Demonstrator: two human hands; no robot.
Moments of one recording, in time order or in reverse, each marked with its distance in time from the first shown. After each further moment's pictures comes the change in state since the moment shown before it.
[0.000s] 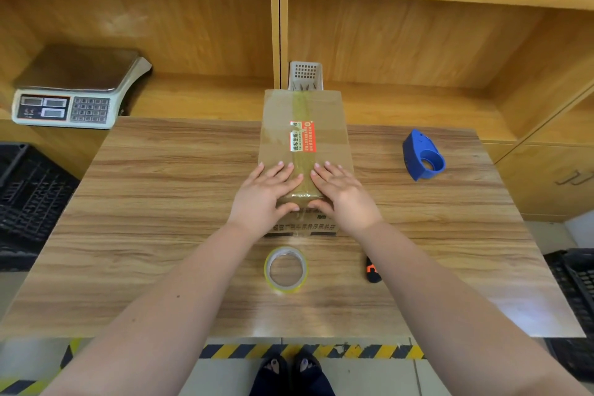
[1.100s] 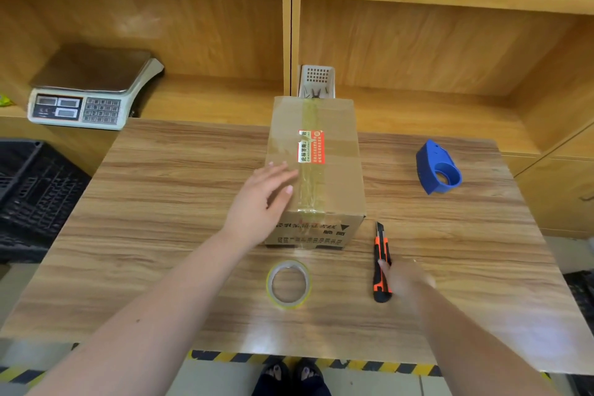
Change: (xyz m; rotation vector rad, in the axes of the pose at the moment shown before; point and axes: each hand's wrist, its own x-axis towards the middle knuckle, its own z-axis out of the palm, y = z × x) left_hand 0.006 -0.001 -0.022 -0.409 0.112 -0.217; right_hand -0.098 0.074 0.048 -0.029 -0.629 1.050
